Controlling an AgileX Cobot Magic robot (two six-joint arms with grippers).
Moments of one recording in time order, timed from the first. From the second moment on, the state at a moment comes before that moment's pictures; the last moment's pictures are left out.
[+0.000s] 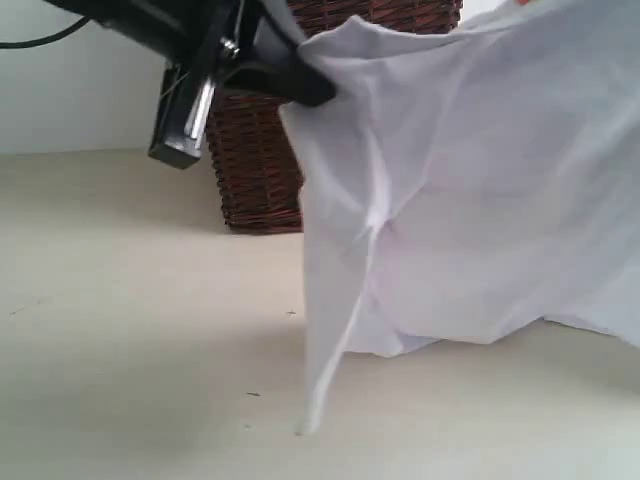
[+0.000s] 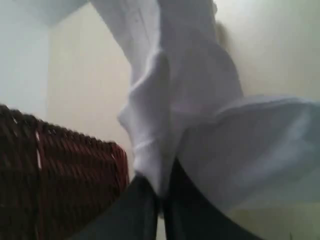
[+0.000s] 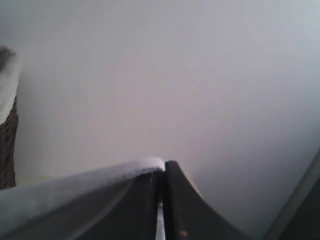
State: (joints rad) left arm -0.52 1.58 -1.47 -0.75 0.98 1.70; right arm 0.88 0.86 -0.99 1.75 -1.16 -2.10
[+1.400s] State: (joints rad) left arm -0.34 1.63 -1.35 -0.33 1.04 1.21; right arm 1.37 1.38 -0.68 1.75 -0.52 -1.52
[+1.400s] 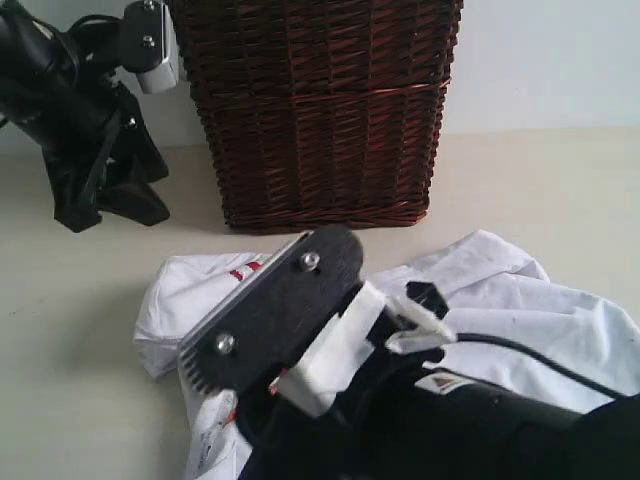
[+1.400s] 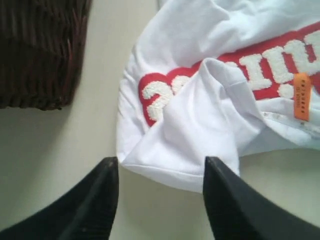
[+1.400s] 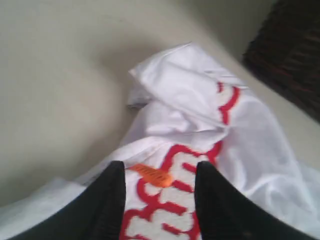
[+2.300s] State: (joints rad) left arm -0.34 1.74 -1.31 -0.58 1.10 0.88; right arm 0.20 1.81 -0.86 1.75 0.04 -1.64
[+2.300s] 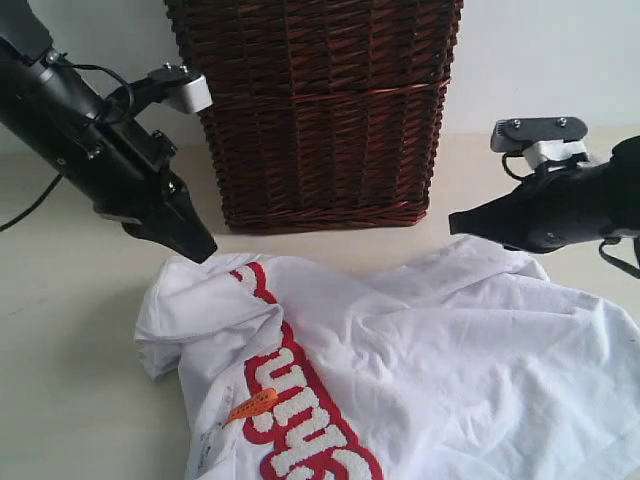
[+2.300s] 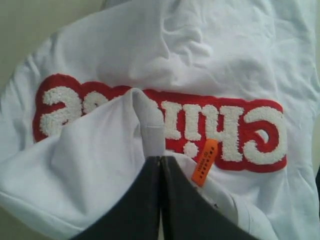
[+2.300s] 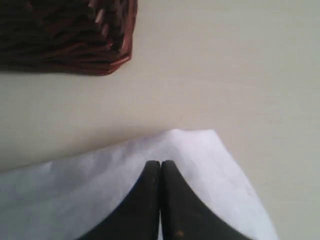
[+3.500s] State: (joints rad) left arm -0.70 1.90 -1.12 -0.48 1.06 0.75; right arm -0.10 2.27 -1.46 -0.15 0.40 0.14
